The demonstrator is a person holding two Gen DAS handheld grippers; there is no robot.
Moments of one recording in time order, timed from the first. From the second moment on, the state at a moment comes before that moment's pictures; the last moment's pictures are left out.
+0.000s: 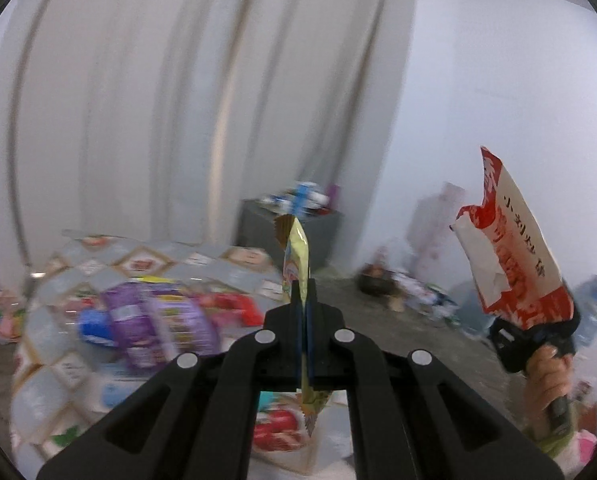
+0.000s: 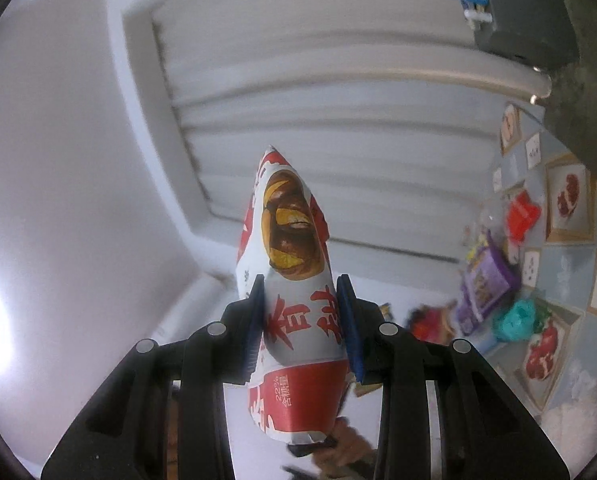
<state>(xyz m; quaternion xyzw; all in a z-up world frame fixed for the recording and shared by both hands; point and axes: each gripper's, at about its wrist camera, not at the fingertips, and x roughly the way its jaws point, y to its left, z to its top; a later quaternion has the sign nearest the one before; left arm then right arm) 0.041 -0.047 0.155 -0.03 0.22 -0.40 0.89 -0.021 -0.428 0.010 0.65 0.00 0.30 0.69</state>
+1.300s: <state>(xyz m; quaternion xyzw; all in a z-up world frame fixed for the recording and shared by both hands) 0.112 -0.565 -0.112 0.23 0.55 -0.45 0.66 -0.024 -0.544 -0.162 0.39 0.25 -0.41 0.79</state>
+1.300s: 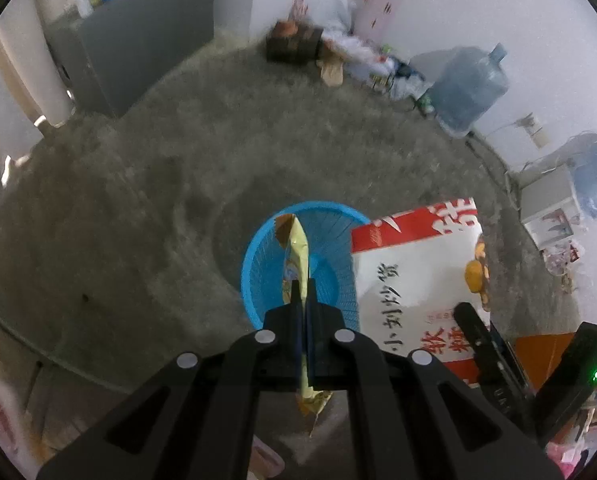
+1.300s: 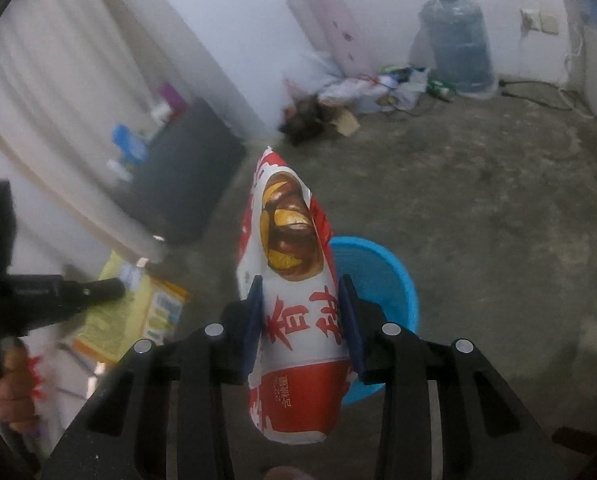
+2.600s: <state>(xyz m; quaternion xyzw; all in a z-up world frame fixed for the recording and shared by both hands) 0.085 -0.358 0.030 0.07 0.40 -0.56 0.72 -0.055 -0.456 -0.062 0.19 0.22 -0.49 0.82</state>
